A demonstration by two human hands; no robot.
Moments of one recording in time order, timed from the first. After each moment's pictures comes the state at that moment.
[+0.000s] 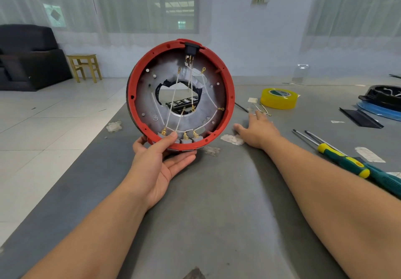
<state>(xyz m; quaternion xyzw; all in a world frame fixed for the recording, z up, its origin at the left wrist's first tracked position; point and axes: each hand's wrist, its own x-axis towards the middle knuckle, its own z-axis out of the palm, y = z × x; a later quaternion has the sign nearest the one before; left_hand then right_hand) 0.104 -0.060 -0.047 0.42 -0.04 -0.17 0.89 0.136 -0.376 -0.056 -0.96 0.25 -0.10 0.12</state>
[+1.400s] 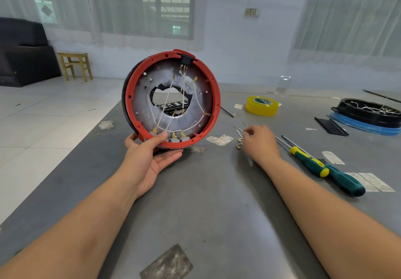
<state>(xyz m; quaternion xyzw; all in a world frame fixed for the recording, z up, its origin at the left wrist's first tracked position) 0.101 -0.064 -0.044 0.44 -0.03 -0.16 0.88 0.045 -0.350 -0.037 -0.90 0.28 -0.25 0.23</state>
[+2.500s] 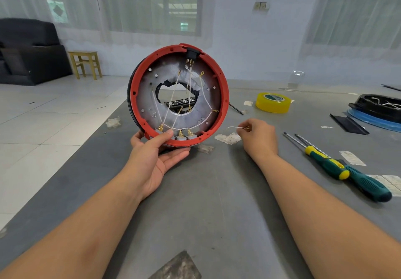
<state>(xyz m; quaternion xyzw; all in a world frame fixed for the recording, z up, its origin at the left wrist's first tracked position) 0.107 -0.063 -0.047 0.42 -0.03 -0.16 0.89 0.071 -0.326 -0.037 -0.88 0.26 -0.29 0.27</state>
